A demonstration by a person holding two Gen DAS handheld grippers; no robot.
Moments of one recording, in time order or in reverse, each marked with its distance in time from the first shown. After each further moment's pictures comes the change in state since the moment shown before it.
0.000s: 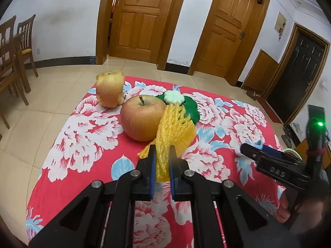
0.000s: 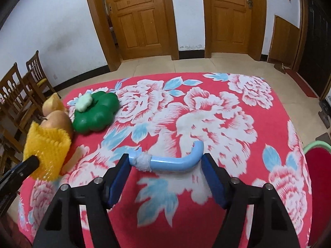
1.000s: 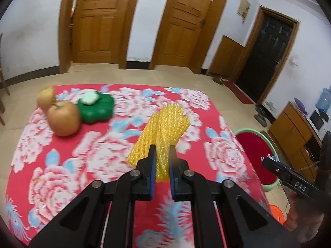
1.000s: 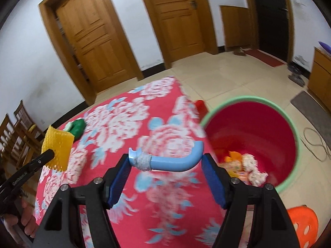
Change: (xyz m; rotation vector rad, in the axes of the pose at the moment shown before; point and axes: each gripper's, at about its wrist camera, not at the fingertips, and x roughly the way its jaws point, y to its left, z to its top) left arm -0.034 -0.131 -0.018 0.161 0.043 -0.196; right arm -0.148 -0.148 -0.083 0.319 -0.123 -0.095
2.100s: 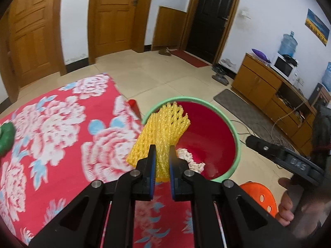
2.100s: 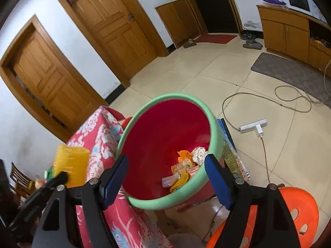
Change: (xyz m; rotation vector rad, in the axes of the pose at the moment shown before) left arm 0.072 -0.201 -0.024 0.322 0.147 -0.232; right arm -0.044 -0.168 -0.013 0.376 -0.092 -0.075
